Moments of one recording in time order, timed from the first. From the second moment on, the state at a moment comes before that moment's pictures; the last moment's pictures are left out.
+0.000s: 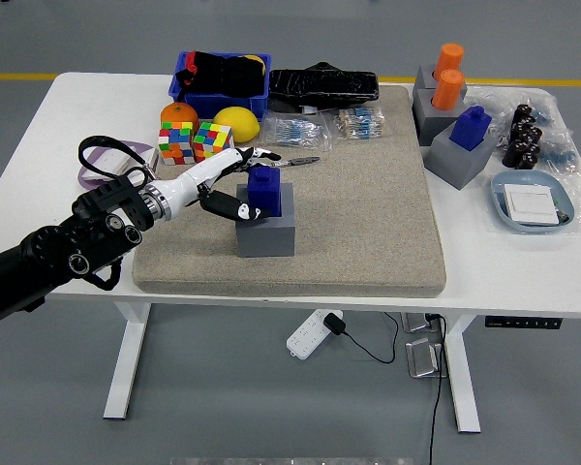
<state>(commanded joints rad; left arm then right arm) -0.96 0.21 -0.14 -0.62 0.82 -0.01 -0.45 -0.07 -0.28 1.35 0.21 -1.34 0.09 -0.09</state>
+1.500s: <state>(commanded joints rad) -0.88 0.41 -0.29 -0.49 0.63 -0.07 -0.43 -0.07 -0.29 1.37 0.21 -1.35 0.09 -0.09</state>
